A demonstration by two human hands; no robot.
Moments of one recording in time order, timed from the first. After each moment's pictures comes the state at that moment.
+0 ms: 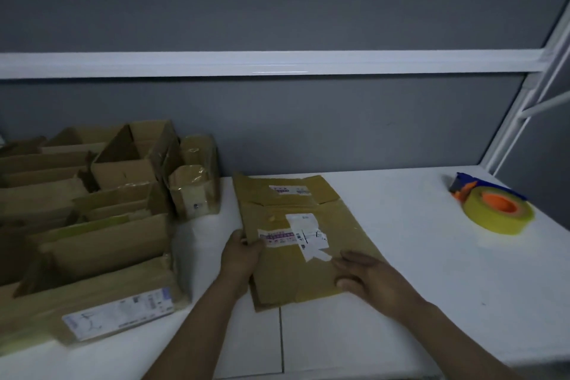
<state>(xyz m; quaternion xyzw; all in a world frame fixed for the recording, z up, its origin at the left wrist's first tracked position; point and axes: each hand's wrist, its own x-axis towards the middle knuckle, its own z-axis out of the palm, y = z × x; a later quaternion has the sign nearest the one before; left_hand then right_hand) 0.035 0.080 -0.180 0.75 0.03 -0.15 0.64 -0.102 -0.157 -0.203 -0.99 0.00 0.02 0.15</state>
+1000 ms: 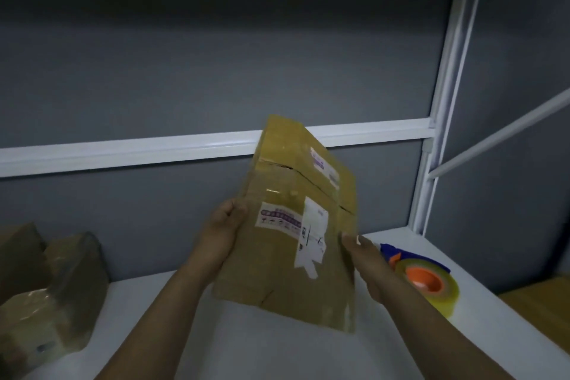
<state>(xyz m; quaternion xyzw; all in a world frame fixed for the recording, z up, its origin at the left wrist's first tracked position) 0.085 -0.137 -0.023 0.71 -0.26 -0.08 0.64 -0.040 -0.353 -0.078 -0.69 0.32 -0.16 0.63</state>
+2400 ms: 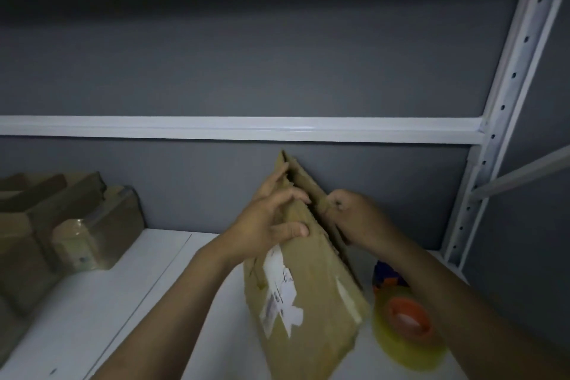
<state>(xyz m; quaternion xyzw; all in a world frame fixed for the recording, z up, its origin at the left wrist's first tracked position) 0.012 -0.263 -0.020 0.81 -0.42 0.05 0.40 -0.052 -0.455 0.001 -0.90 0.00 -0.12 0.42</state>
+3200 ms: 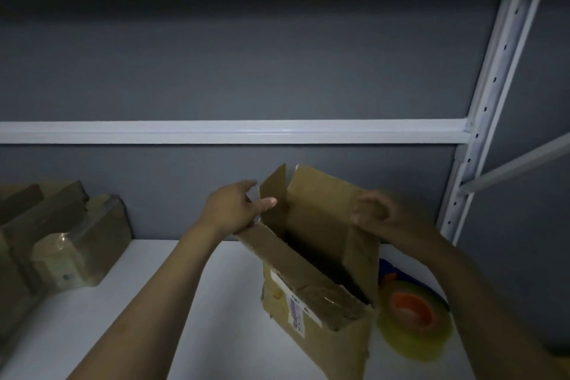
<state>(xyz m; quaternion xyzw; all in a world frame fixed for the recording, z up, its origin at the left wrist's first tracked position) 0.062 -0.229 -0.005 0.93 -0.22 0.10 0.26 -0.069 -0.500 -0.016 -0.91 0.05 -0.13 0.39</state>
